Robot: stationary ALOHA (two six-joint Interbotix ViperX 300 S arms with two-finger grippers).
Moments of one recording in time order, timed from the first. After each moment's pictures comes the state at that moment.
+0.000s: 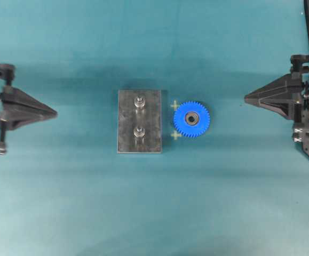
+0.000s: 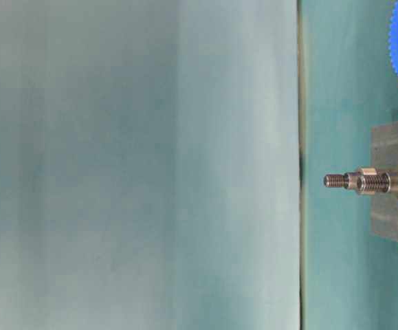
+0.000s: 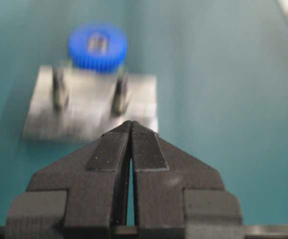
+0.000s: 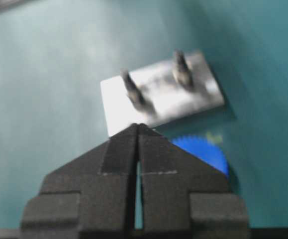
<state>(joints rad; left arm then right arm) -0.02 -0.75 1.16 0.01 -0.04 -0.08 -0.12 -0.95 1.15 0.22 0.19 0.15</state>
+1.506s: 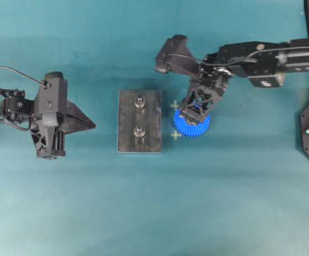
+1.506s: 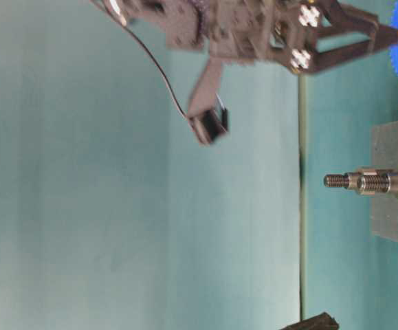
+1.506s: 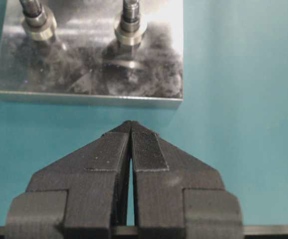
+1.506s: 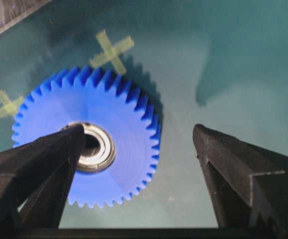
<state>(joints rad) -0.01 -0.31 0.97 0.02 -0.01 -0.05 -0.24 0.13 0.52 0.11 0.77 0.20</state>
